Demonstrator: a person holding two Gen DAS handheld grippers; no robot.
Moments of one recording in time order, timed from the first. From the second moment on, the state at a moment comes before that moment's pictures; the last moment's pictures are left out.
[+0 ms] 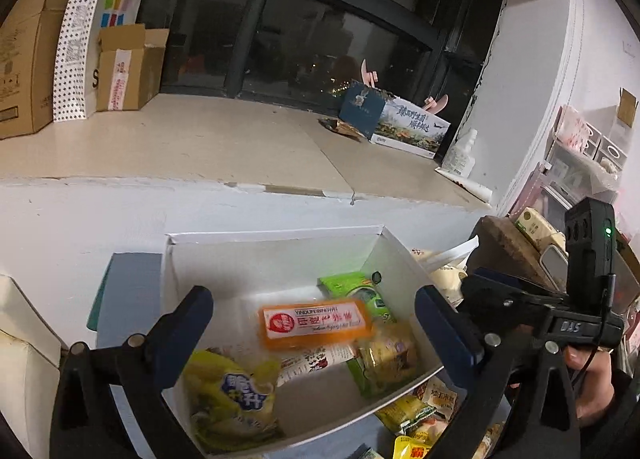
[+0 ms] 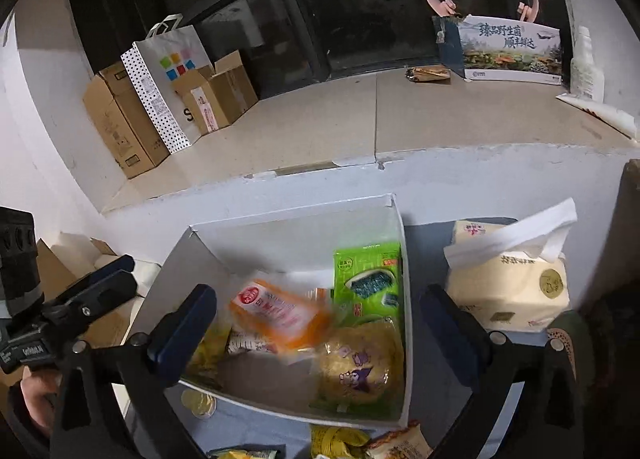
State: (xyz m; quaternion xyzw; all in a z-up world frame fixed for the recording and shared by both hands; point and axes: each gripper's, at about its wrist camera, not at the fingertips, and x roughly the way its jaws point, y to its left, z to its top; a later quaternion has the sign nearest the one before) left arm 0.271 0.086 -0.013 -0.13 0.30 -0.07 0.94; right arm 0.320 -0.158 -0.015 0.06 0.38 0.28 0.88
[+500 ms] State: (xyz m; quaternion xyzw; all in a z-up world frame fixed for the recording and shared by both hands) left arm 0.146 0.082 -0.018 -0.09 0.29 -0.11 0.95; right arm 0.185 -0.179 0.008 0.03 0.30 0.38 0.88
